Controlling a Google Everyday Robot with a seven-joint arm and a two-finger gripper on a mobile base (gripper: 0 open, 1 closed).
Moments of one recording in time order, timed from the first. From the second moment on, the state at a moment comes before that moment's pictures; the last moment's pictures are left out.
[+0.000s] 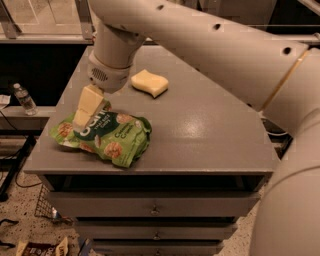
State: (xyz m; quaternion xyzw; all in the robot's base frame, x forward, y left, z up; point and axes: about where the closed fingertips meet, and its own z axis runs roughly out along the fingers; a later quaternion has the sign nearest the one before) arm 0.547 0.145 0.875 -0.55 0.81 0.15 0.12
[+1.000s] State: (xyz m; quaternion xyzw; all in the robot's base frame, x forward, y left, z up) arm 0.529 0.156 0.859 -0.52 0.84 0.13 0.08
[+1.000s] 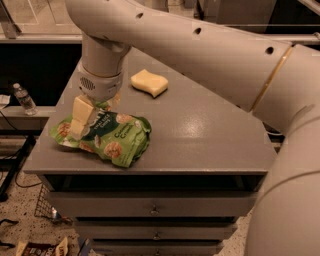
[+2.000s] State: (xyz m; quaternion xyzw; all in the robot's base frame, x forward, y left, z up) arm 0.530 0.155 0.862 -0.51 0.84 0.13 0.09
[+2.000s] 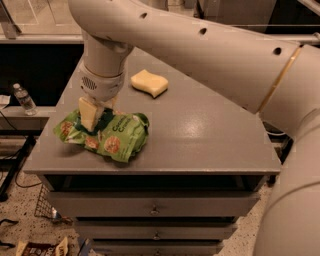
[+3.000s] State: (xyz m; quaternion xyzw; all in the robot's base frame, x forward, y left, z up) arm 0.535 0.118 0.949 -0.54 0.81 0.09 0.22
